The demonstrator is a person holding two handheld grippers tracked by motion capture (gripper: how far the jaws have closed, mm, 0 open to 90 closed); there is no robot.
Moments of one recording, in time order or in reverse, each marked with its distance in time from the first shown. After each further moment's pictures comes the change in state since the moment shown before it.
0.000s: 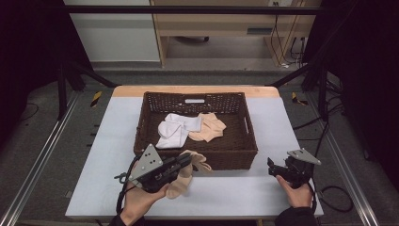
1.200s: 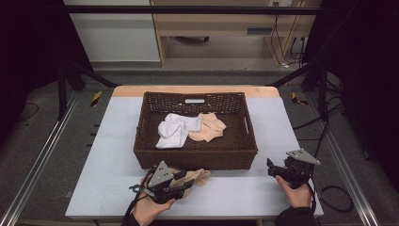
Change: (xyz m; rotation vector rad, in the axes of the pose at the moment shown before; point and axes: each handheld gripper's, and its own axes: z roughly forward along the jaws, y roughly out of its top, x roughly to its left) left arm 0.011 -0.084 0.024 0.237 0.027 -0.081; right arm 0.001 -0.001 0.001 0.005 0.008 -0.007
